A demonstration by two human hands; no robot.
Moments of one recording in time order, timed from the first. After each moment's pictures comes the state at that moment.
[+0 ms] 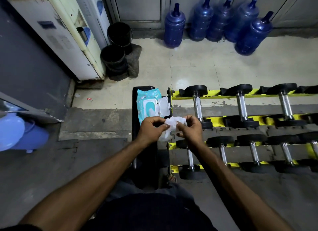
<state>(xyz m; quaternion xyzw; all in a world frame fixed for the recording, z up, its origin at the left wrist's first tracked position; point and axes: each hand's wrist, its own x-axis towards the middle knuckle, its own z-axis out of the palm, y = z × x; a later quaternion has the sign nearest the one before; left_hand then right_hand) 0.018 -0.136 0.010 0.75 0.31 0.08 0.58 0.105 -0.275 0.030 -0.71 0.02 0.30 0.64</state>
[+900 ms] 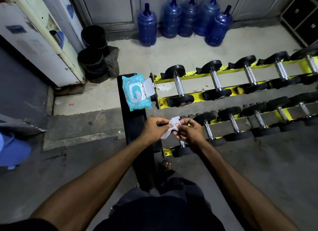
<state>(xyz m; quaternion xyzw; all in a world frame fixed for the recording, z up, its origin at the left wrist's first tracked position) -0.048 -0.220 0.015 0.72 0.24 0.00 0.65 0.008 -0.371 0.028 -0.64 0.11 0.32 0.69</state>
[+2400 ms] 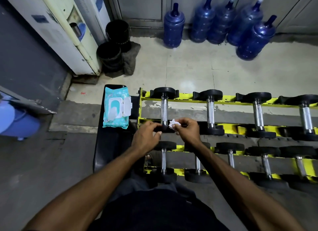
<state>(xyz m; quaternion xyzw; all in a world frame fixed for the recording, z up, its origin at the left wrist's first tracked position) 0.103 -0.267 -0.008 0.89 0.31 0.01 0.33 0.242 -0.394 -0.019 -0.79 -0.11 0.29 0.54</state>
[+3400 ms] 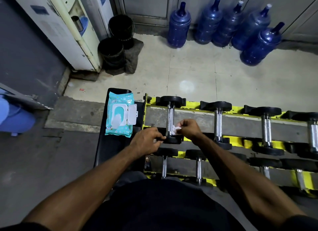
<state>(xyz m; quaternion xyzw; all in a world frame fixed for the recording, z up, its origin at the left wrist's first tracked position) 0.112 -0.215 -0.013 0.93 0.19 -0.04 0.32 0.294 -0.342 -0.030 -0.80 -0.10 0.42 0.41</state>
